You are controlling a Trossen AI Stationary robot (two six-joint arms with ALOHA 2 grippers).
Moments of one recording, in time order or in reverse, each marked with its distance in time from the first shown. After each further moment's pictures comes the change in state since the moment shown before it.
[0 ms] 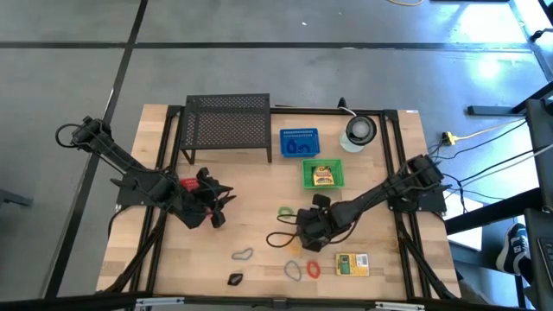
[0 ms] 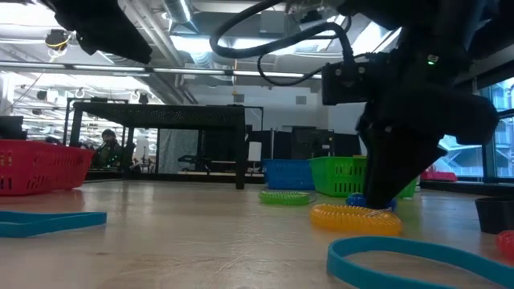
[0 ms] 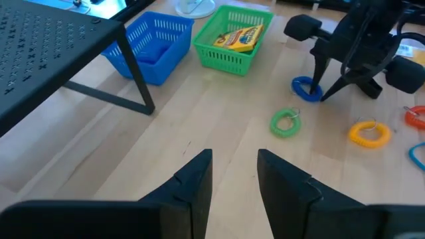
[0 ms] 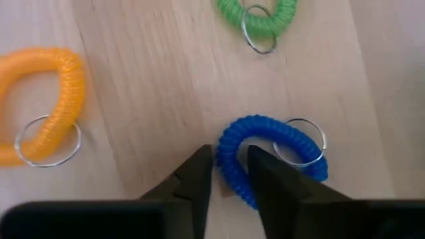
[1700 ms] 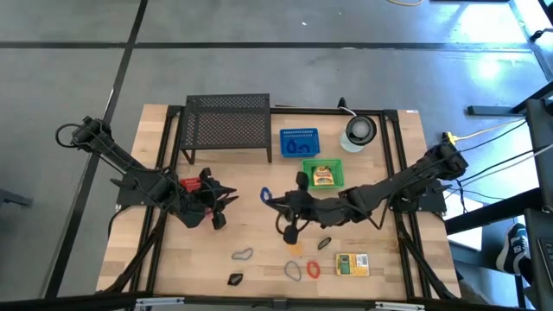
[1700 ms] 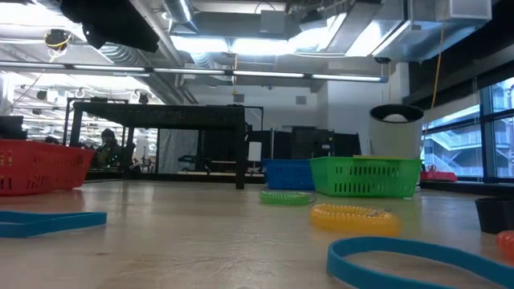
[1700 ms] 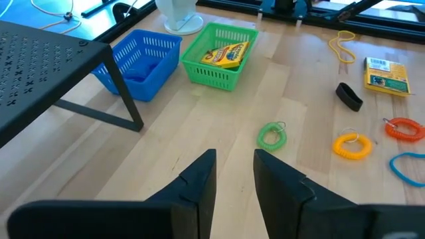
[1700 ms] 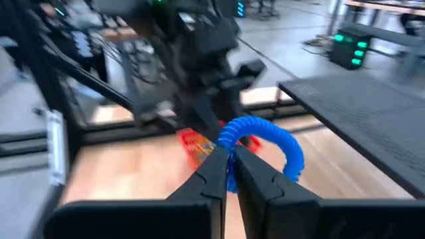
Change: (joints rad) left arm 0.000 0.000 0.005 0.083 0.000 0.070; right arm 0.003 -0.274 0.131 0.689 0.365 -0.447
